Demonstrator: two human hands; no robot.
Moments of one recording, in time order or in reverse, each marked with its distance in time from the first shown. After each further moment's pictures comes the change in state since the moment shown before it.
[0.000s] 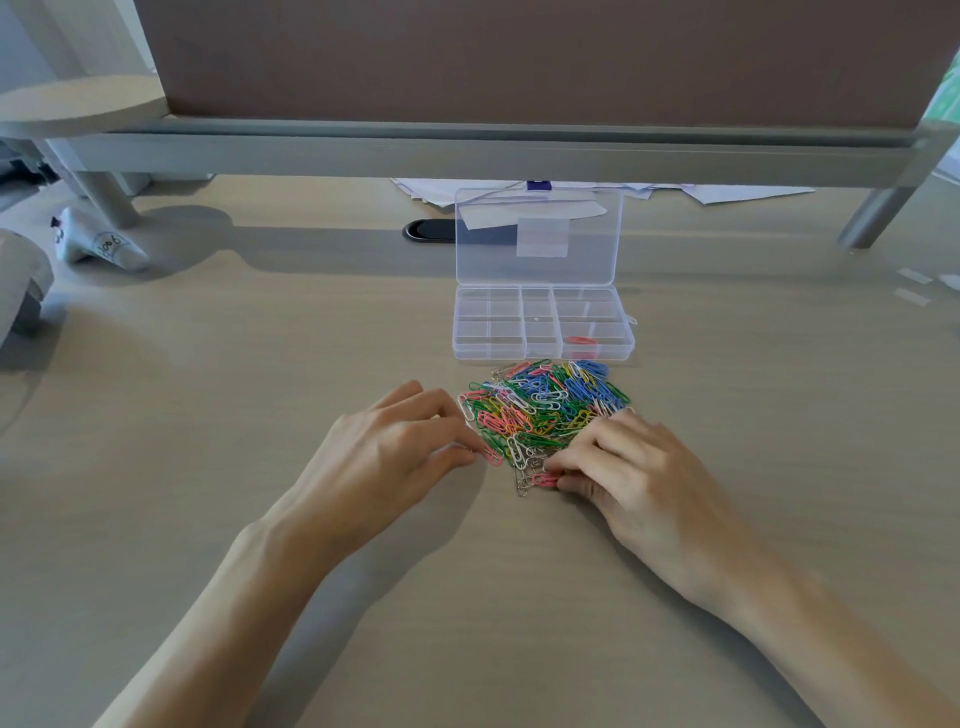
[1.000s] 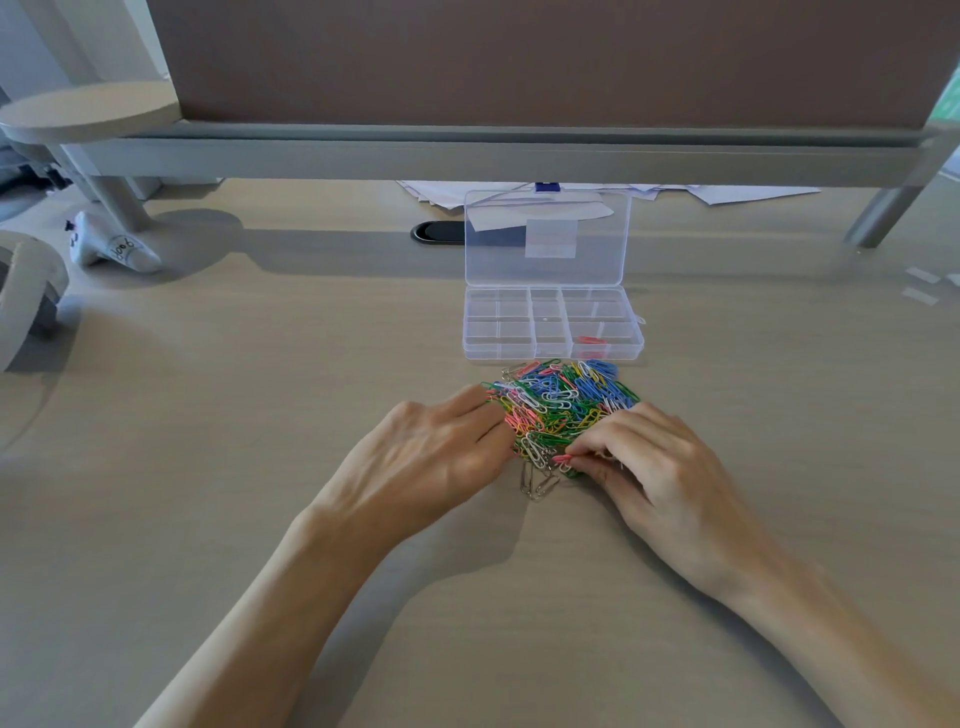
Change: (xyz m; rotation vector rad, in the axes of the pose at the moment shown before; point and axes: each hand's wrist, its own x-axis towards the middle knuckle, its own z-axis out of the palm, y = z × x) left_hand 0.015 0.018 0.003 0.522 0.108 0.320; right_hand 0.001 0.001 0.001 0.121 0.098 0.080
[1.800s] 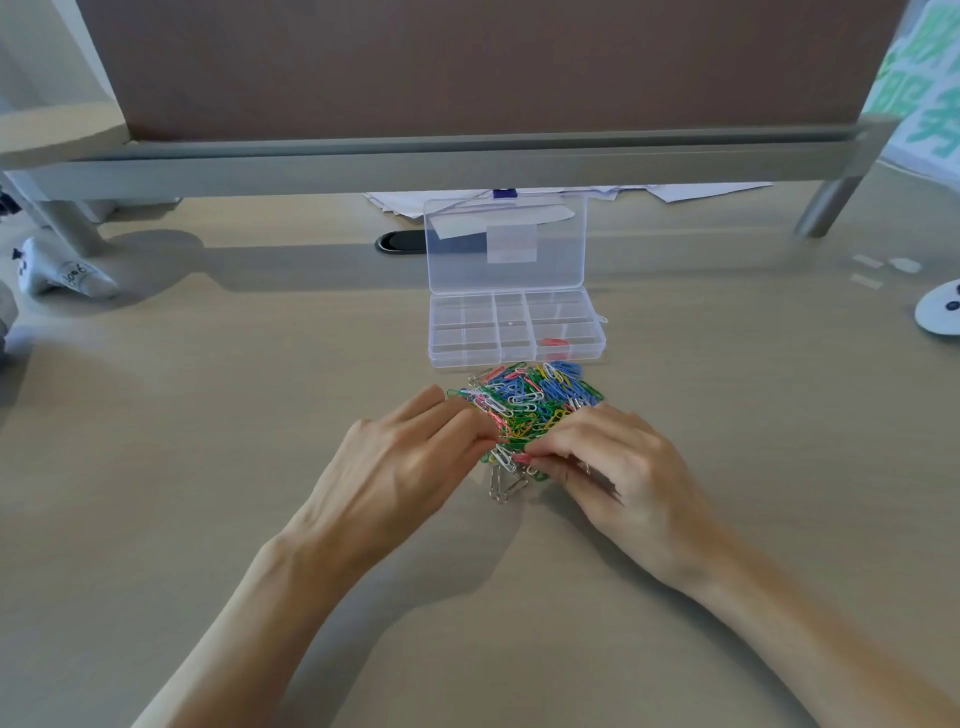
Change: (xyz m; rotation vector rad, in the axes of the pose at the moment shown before) left_hand 0.004 0.010 -0.006 -0.338 0.099 -0.180; right_hand 0.000 -0.004 -0.001 0.122 0.075 -0.010
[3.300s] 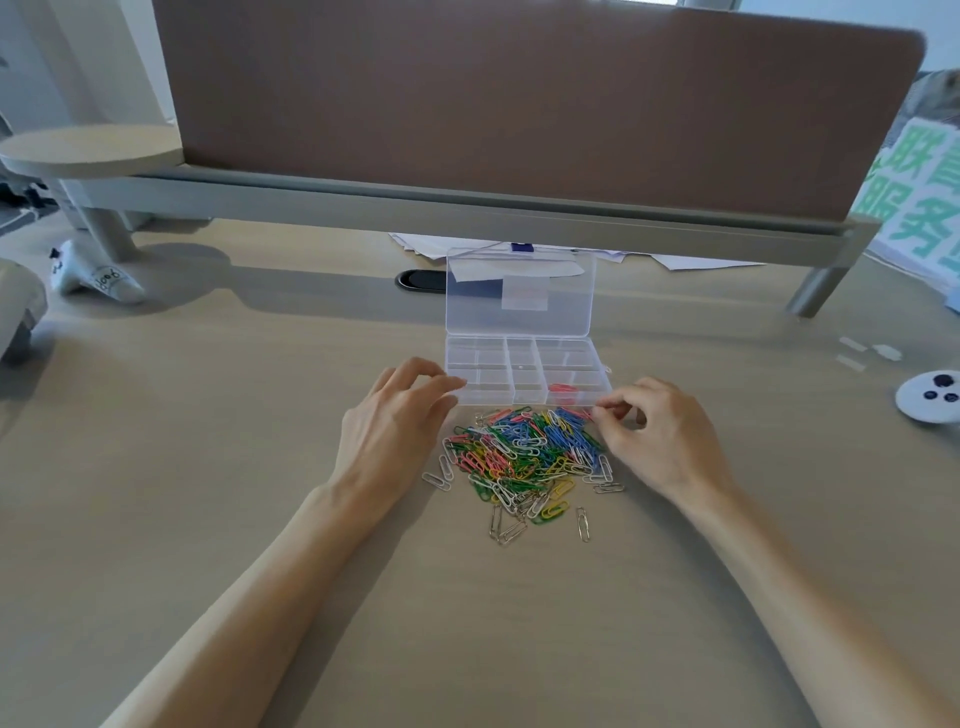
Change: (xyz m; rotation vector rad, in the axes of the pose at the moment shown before) left_hand 0.023 -0.051 0.038 -0.066 0.084 -0.494; right_hand 0.047 0.076 -0.018 -0.287 -0.001 0.477
